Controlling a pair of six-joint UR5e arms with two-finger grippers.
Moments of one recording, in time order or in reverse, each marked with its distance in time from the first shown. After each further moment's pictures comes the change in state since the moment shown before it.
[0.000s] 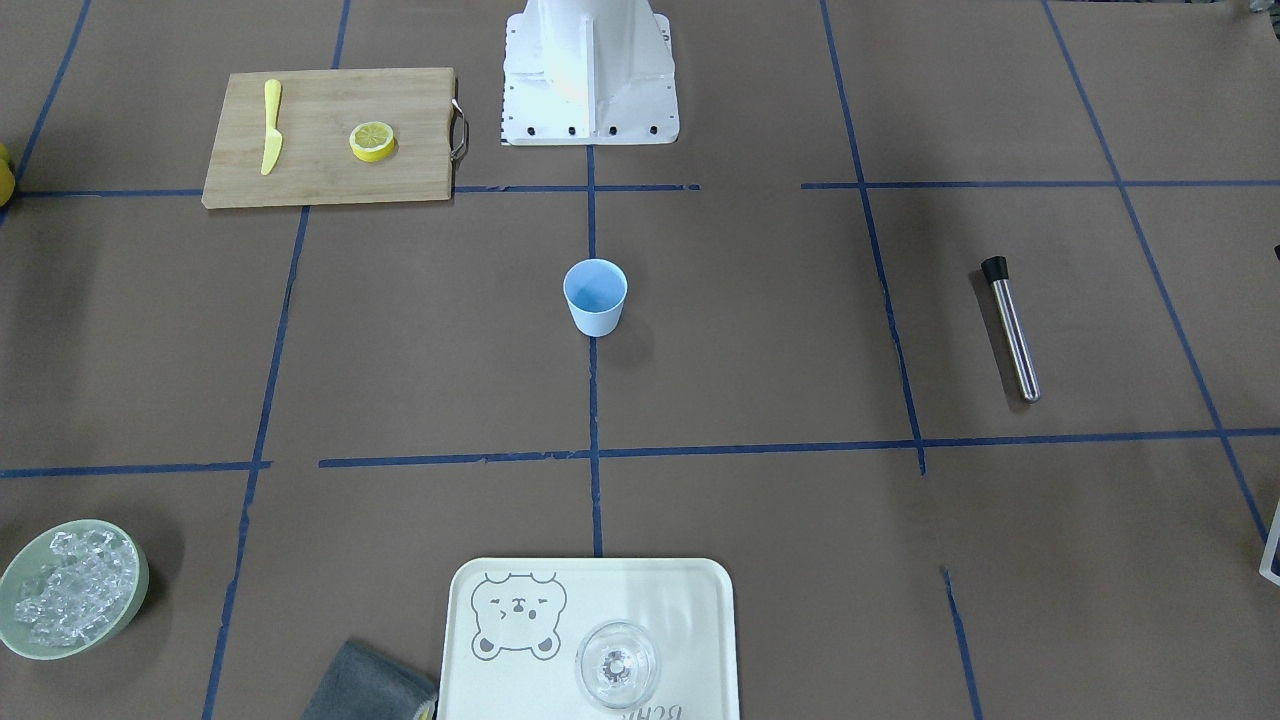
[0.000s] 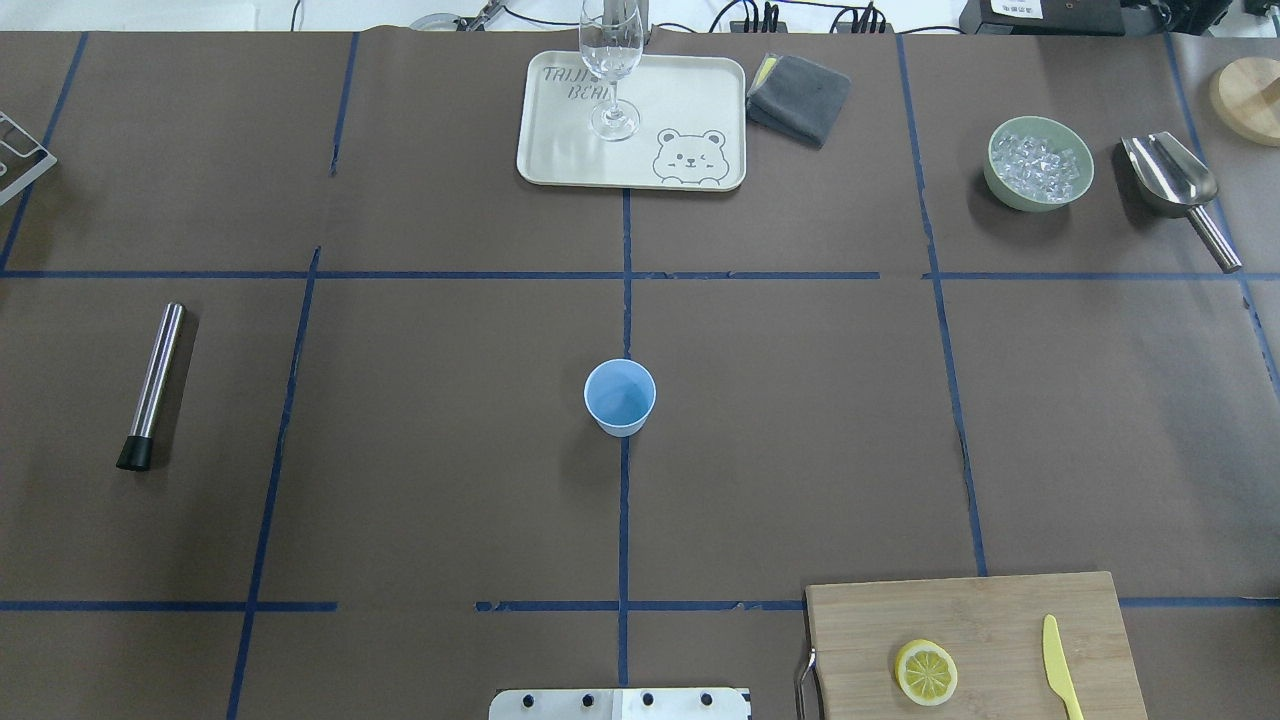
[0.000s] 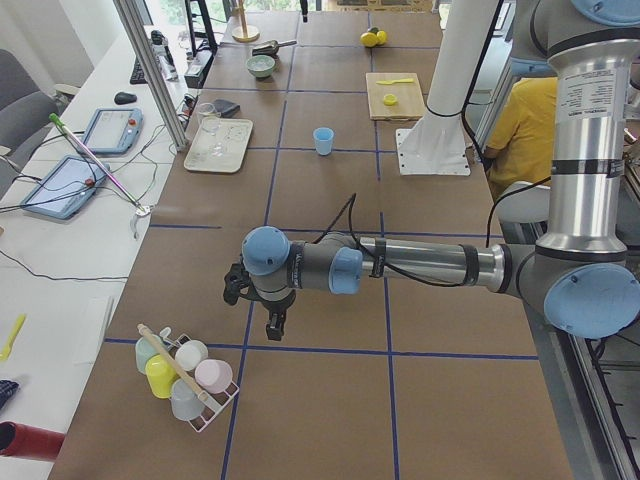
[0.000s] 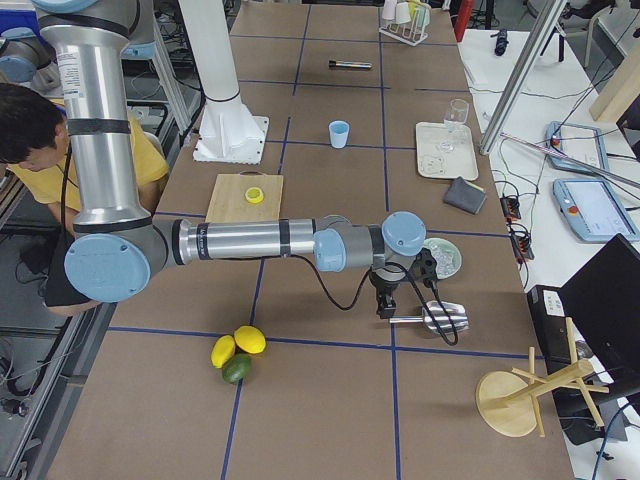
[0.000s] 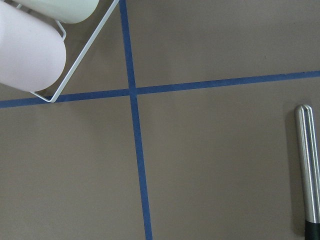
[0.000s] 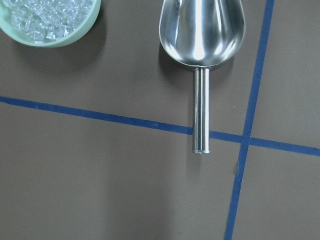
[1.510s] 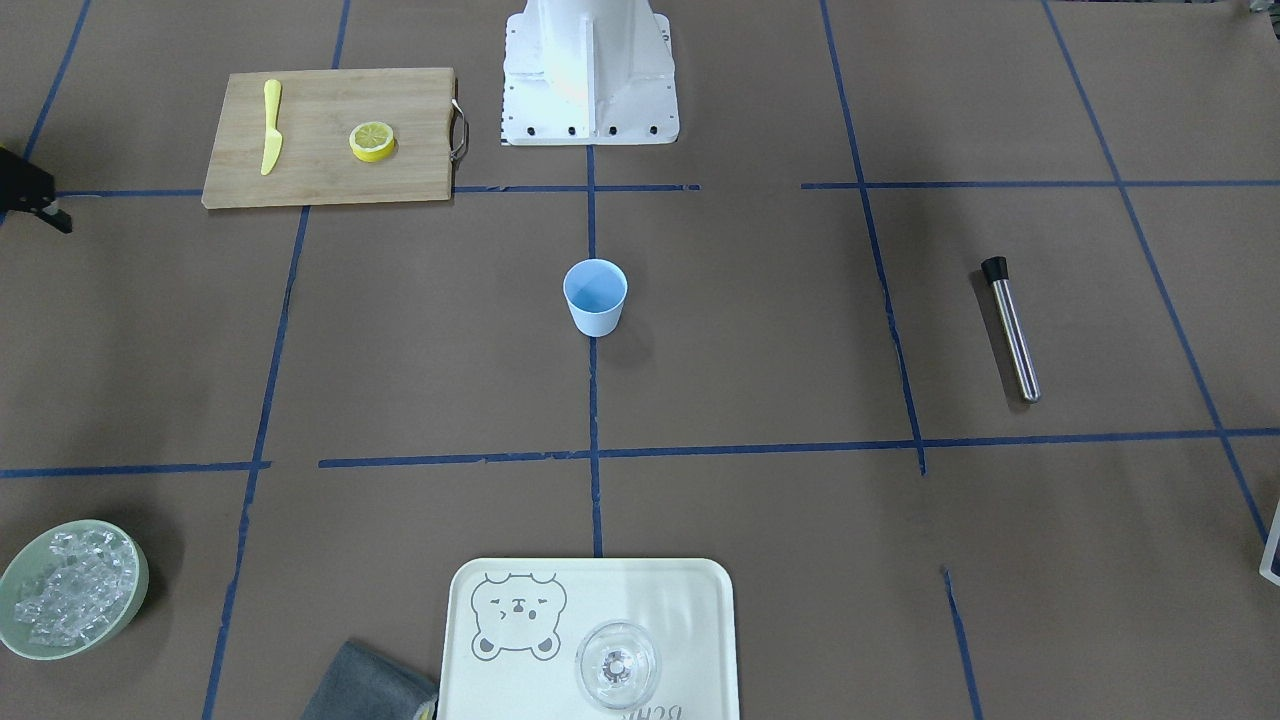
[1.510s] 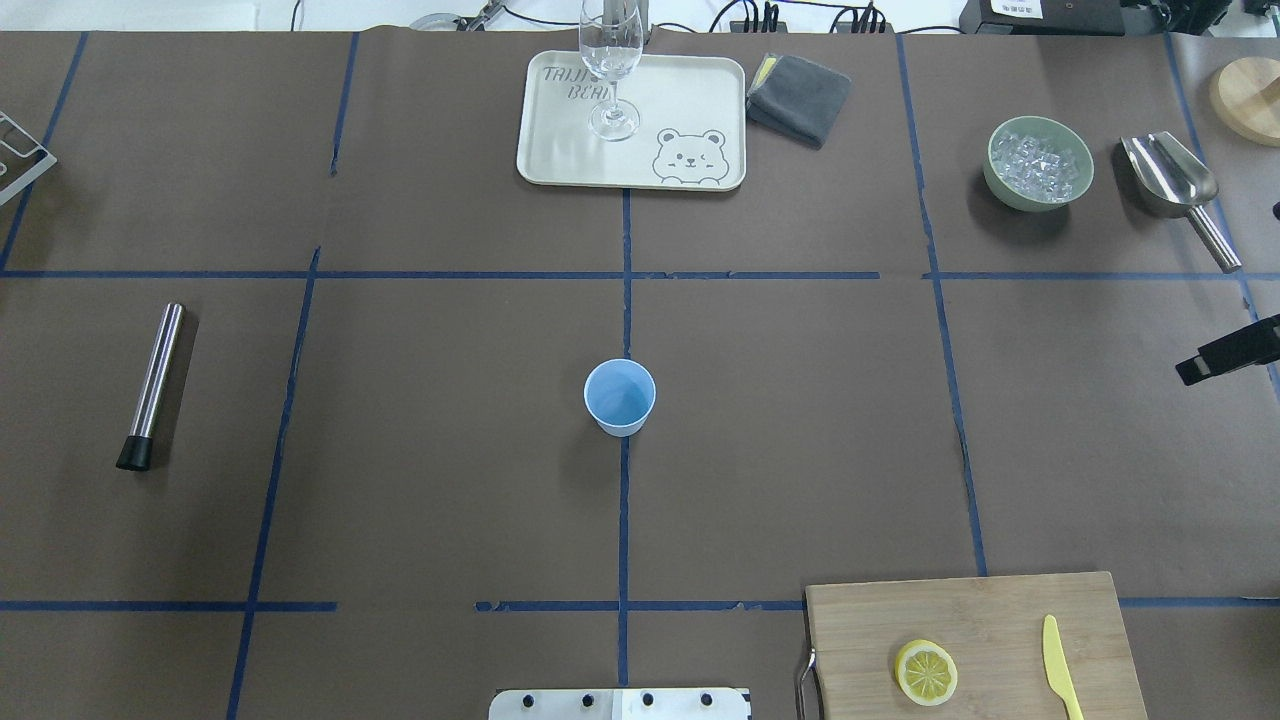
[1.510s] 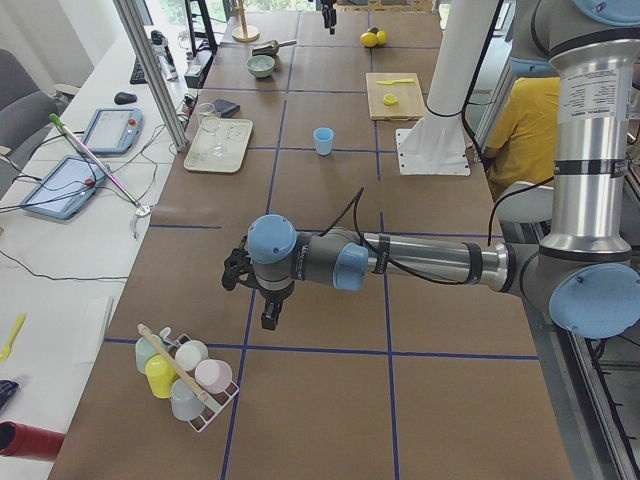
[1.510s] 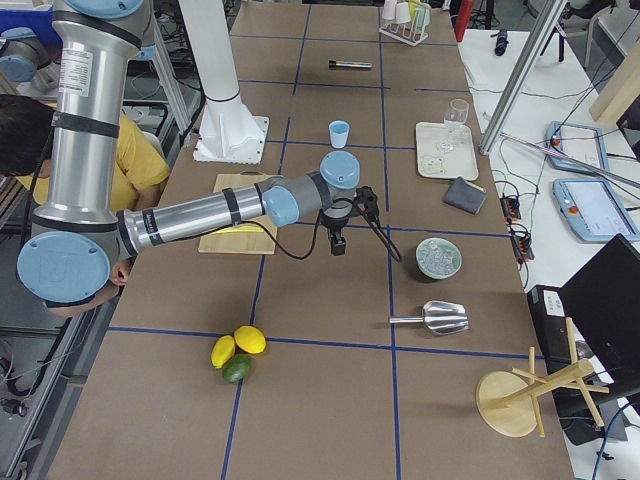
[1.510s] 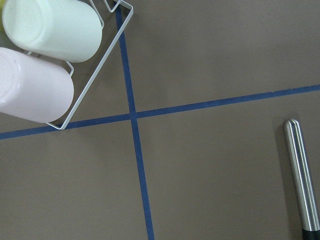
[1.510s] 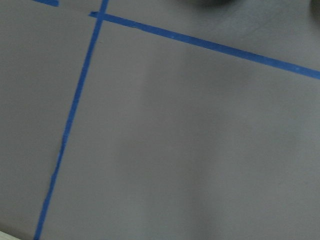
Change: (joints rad) left arm -0.004 0.014 -0.035 -0.081 -0.046 0.003; right arm -0.321 -0.253 0.450 0.179 -0.006 0.397
